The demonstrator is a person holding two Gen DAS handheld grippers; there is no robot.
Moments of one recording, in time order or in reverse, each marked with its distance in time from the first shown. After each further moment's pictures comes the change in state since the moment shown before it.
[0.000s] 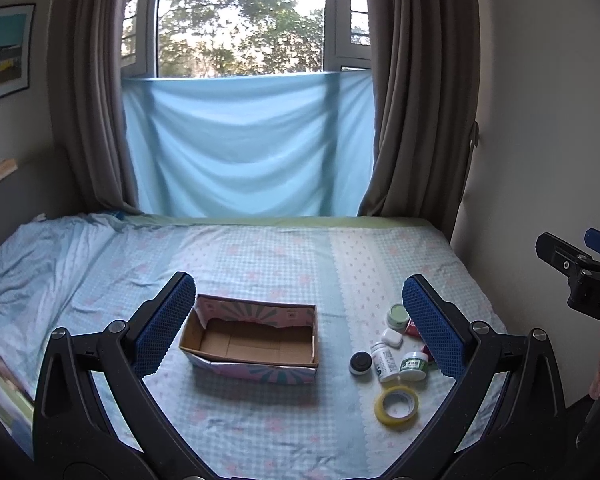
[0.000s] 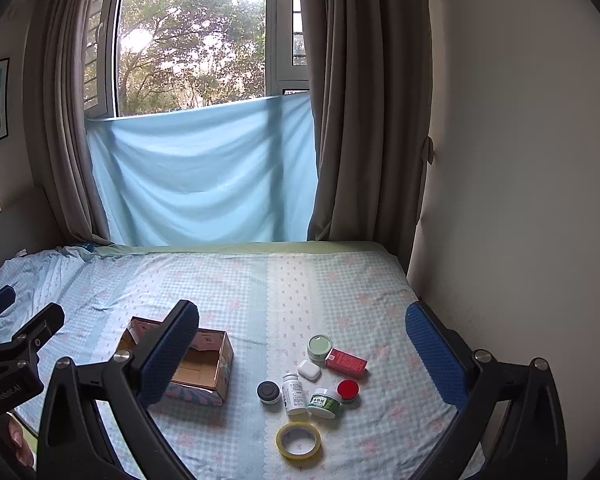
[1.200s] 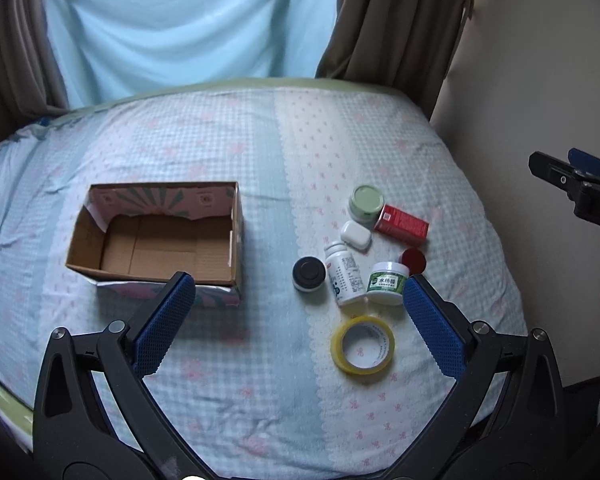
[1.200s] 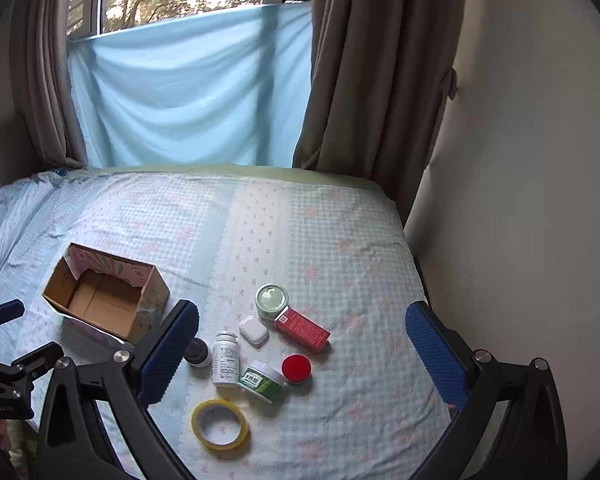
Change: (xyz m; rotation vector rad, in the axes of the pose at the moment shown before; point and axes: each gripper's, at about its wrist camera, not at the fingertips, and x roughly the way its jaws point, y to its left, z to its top) left arm 0.221 -0.095 -0.127 0.025 0.476 -0.122; right arm 0.201 -0.103 -0.056 -0.172 0.283 0.019
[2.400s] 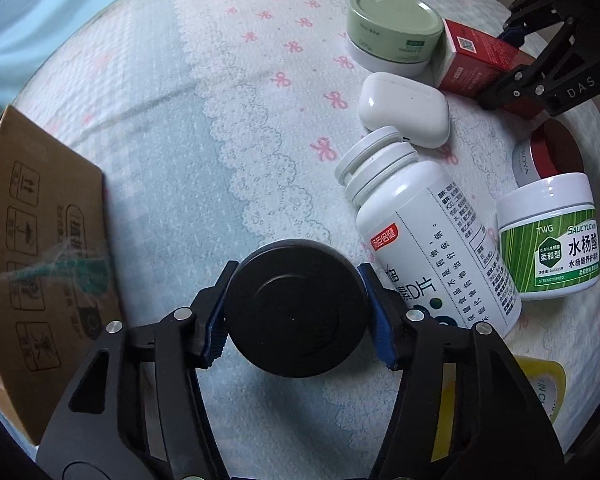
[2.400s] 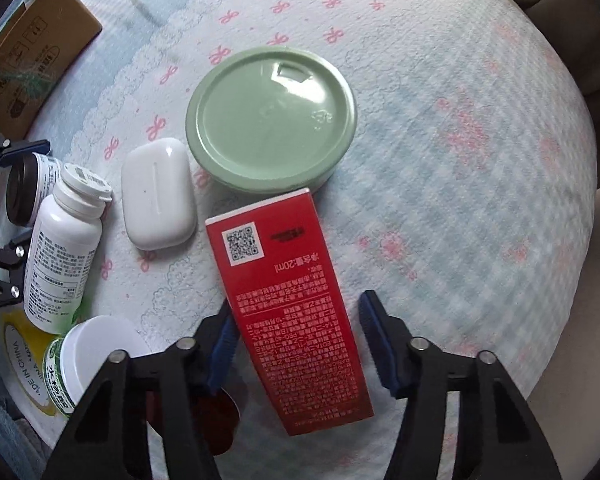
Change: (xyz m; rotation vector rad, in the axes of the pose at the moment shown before) left arm 0.321 -0.042 -0.040 0.352 0.286 0.015; right arm 0.377 0.017 -0.079 -0.590 0.643 0.287
